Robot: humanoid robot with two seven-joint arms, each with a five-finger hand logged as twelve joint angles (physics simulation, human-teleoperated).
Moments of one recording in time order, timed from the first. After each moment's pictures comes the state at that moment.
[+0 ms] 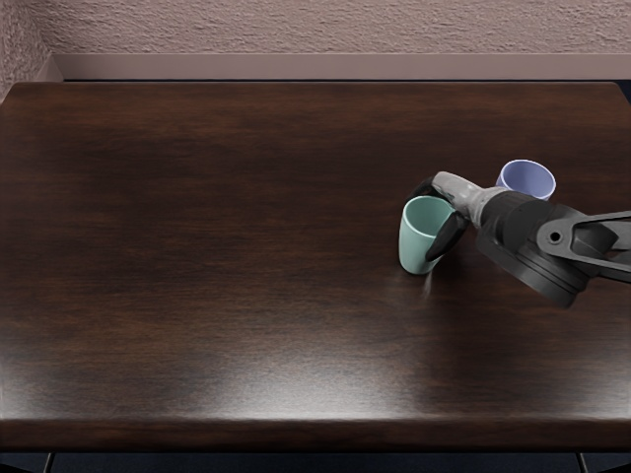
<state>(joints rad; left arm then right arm) -0.05 0.00 0.06 -0.29 -0.16 0.07 -0.03 1.41 -0.62 -0.25 1.69 -0.59 -0.50 -0.61</state>
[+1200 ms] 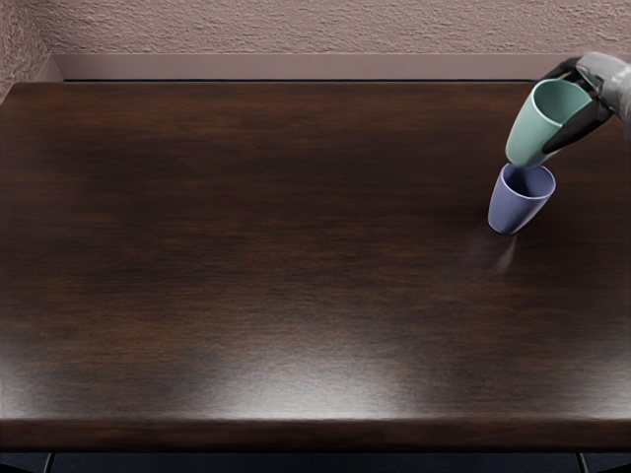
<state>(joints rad) -0.05 0.00 0.06 -0.29 -0.16 0.07 -0.03 1.52 -0.96 -0.13 1.62 -0.62 -0.36 -0.61</state>
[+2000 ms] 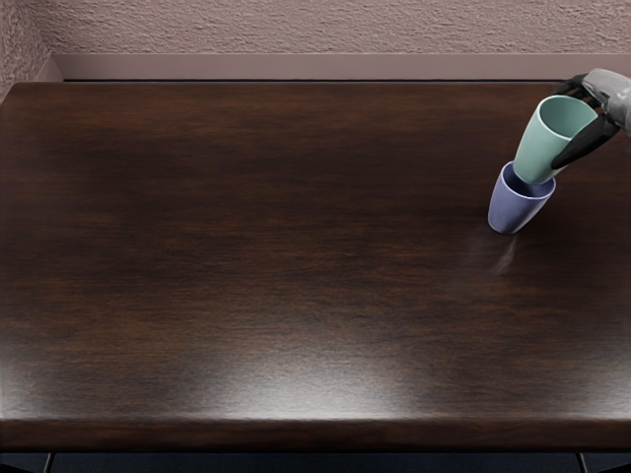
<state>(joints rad) -0.05 0.00 0.06 -0.29 -0.16 0.07 -0.03 1.51 -0.97 -0.16 1.62 -0.64 -0.36 -0.61</state>
